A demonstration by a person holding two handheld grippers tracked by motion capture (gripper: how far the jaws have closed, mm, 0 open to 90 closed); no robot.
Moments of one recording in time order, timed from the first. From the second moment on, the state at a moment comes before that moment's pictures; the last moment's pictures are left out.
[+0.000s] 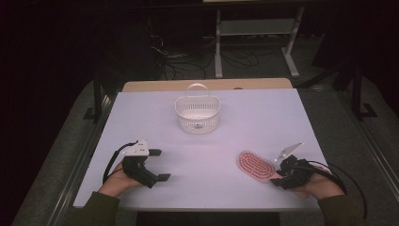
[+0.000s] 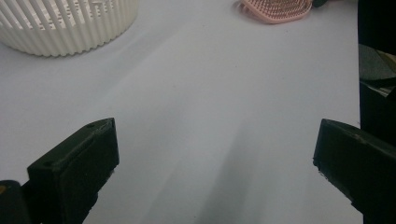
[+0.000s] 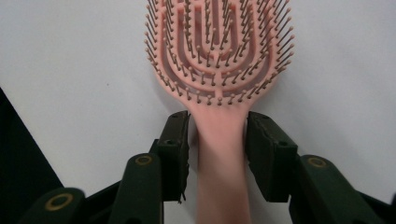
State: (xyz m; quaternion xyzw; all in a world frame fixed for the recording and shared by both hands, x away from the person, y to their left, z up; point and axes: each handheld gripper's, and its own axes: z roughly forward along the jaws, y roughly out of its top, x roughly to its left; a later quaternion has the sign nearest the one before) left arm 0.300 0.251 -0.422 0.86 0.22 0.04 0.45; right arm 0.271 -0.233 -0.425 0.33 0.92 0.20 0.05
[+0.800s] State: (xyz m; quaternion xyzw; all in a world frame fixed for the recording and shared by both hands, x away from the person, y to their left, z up) left arm 0.300 0.250 -0.422 0.86 0.22 0.04 0.45; right arm 0.274 -0.227 -0.424 0.32 0.93 0.17 0.05
